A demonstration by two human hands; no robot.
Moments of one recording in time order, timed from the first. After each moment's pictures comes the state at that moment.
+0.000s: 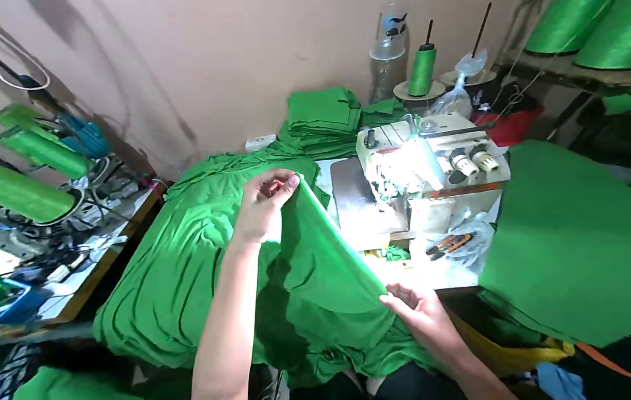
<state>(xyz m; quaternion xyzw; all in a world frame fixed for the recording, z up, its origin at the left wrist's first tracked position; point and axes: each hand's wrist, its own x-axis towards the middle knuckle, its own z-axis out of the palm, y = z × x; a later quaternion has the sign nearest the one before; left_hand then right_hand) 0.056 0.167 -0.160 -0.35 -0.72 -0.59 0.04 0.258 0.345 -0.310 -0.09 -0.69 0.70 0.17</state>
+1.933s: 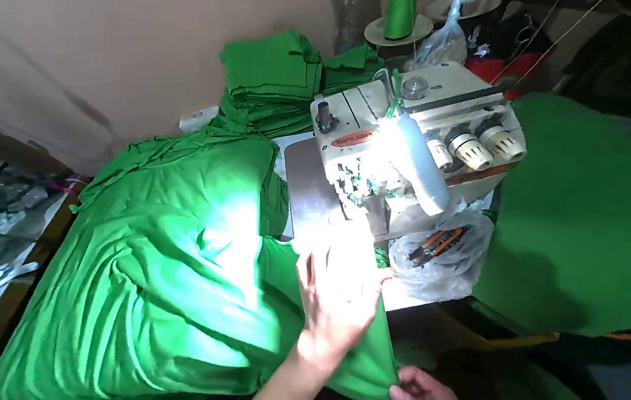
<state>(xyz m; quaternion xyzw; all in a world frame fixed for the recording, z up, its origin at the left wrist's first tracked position) 0.148 0.277 -0.297 -0.36 -0.86 -0.26 0.25 0.337 0.331 -0.377 -0.18 -0.56 0.80 0.14</state>
